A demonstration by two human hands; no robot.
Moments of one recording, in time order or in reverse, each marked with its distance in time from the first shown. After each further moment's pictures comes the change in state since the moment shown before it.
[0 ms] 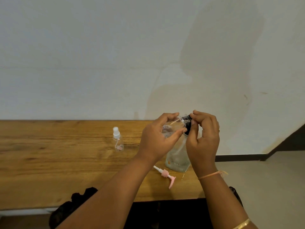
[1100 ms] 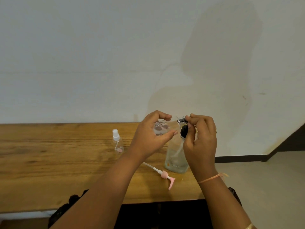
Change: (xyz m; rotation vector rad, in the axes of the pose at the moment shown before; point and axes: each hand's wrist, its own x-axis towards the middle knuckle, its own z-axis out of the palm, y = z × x) left_hand 0.006 0.007 -0.023 0.065 -0.100 -0.074; right_hand -0.002 -0.007 -0.006 -0.105 -0.060 -0.009
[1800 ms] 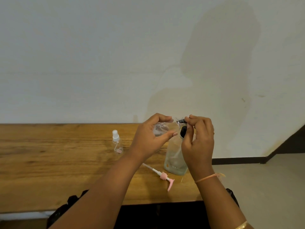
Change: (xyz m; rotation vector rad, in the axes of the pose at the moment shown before) left_hand 0.001 0.000 0.001 -0.104 -0.003 0.000; right_hand 0.000 0.001 0.005 0.025 0.015 0.021
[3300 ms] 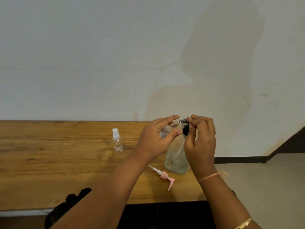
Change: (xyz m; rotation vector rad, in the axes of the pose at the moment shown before) left_hand -0.001 -0.013 0.012 0.106 -0.046 0.012; right_hand -0.001 0.011 0.002 0.002 -0.050 -0.003
